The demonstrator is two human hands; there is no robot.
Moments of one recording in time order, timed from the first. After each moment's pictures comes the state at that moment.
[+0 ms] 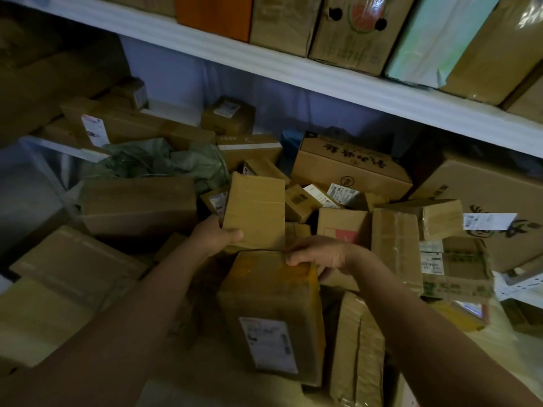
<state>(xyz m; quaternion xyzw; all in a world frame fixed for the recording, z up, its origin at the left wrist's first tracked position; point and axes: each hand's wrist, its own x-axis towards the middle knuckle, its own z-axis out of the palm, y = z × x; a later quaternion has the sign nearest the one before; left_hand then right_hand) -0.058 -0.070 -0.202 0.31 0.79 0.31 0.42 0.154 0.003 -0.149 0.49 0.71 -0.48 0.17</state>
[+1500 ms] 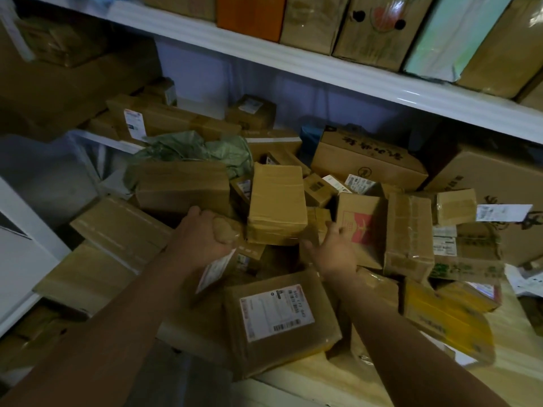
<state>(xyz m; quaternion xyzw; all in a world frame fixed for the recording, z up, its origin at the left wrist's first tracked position) -0.077 -0.193 -0.186 0.48 0.84 0.18 0.19 0.141 -0.086 -0.195 0.66 0.71 -0.22 -0.10</state>
